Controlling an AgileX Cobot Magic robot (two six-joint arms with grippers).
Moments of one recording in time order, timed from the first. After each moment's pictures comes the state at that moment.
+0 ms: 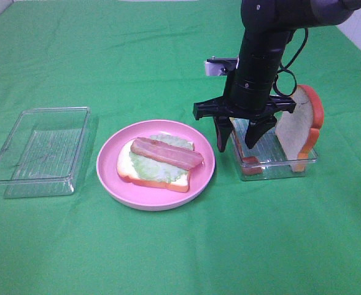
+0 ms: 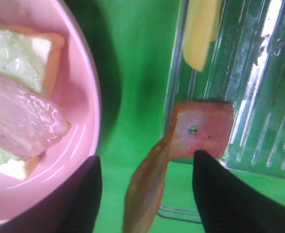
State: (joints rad) left arm 0.12 -0.01 -0.52 -0.11 1.08 0.08; right arm 0.44 2.14 -1.59 0.05 1.04 0.17
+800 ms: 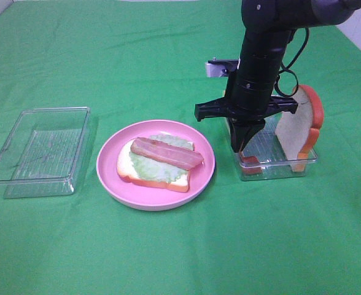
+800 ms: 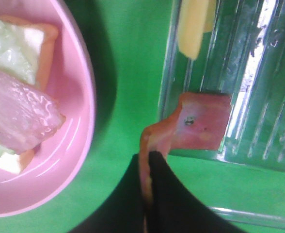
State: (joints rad) left arm 0.12 -0.01 -0.52 -0.11 1.08 0.08; right arm 0.44 2.14 -1.59 0.05 1.07 0.17
